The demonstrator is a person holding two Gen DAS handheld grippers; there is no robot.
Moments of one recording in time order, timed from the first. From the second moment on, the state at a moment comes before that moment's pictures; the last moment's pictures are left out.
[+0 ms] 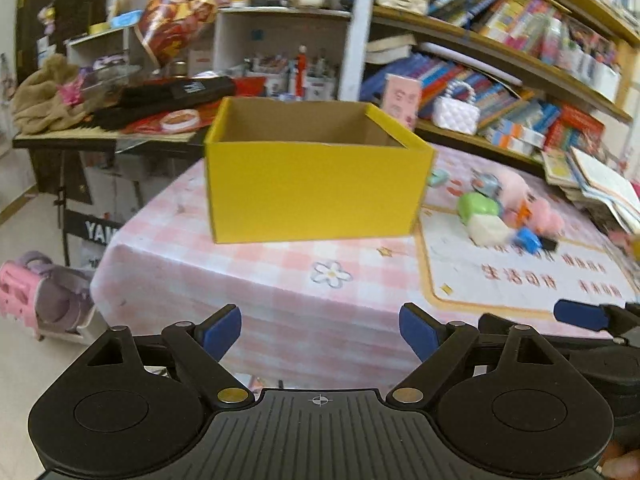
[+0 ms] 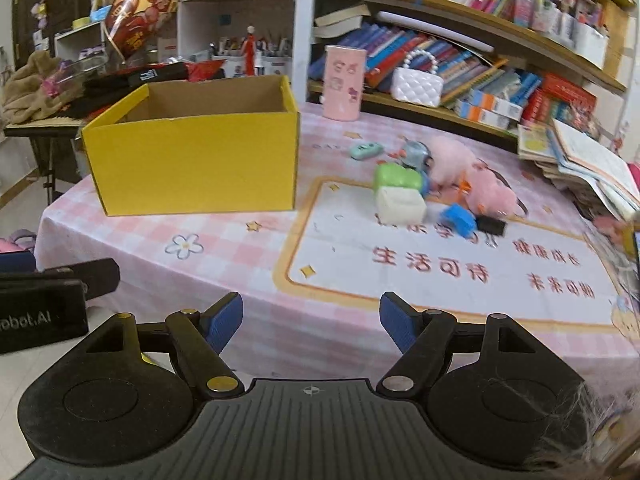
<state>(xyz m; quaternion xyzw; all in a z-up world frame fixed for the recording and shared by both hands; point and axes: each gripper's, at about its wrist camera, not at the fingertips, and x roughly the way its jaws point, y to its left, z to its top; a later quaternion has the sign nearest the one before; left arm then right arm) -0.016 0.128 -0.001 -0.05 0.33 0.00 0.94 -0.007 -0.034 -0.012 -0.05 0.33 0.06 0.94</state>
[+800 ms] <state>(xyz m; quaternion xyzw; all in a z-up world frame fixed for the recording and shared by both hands) -0.004 0.058 -0.008 -0.01 0.34 -0.12 0.93 -0.028 -0.110 -0.016 -0.01 0.36 -0.08 0.93</state>
